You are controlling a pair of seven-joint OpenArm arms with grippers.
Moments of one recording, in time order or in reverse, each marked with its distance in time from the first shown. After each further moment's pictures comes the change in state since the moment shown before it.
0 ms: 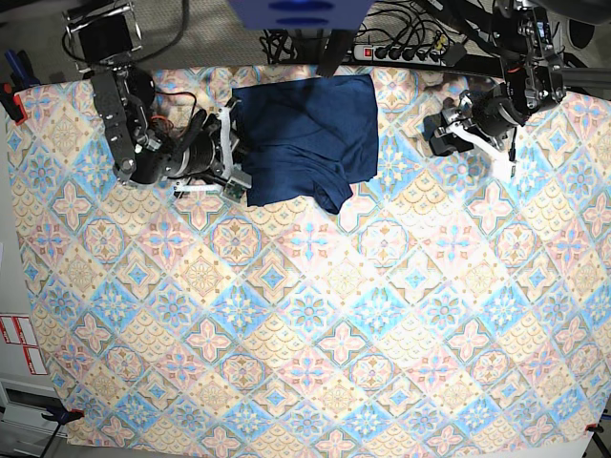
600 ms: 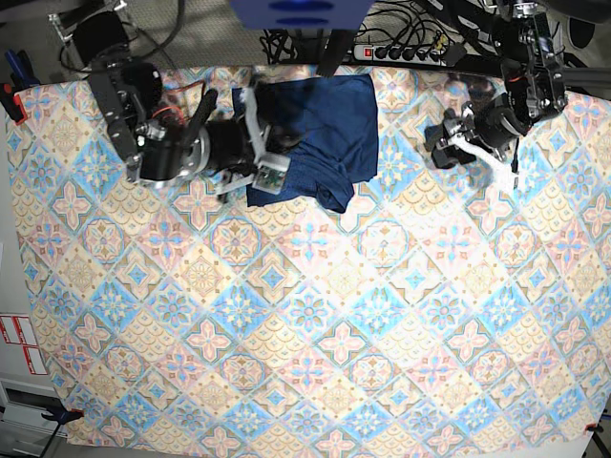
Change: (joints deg) left arm -3.1 -0.1 0.7 0.0 0.4 0.1 -0.1; right arm 2.1 3.1 -8.7 13.2 12.3 0.0 -0.6
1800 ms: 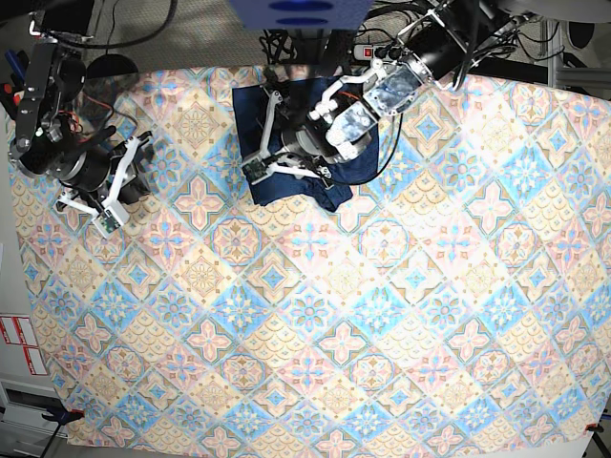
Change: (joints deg) left arm -24.7 6.3 68.8 -8.5 36.1 0.1 0.9; right arm -10.0 -1.0 41.0 -1.9 -11.0 0.0 2.6
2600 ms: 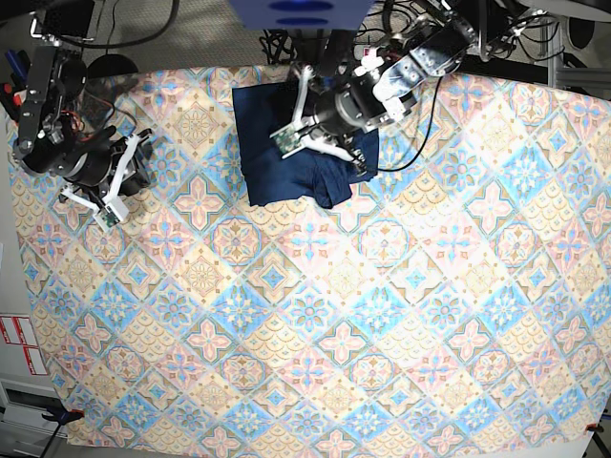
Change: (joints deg) left arm 10.1 -11.0 -2.8 19.6 5.0 -0.2 -5.0; right arm 0.2 -0.1 -0.1 -4.3 -0.2 0.0 0.0
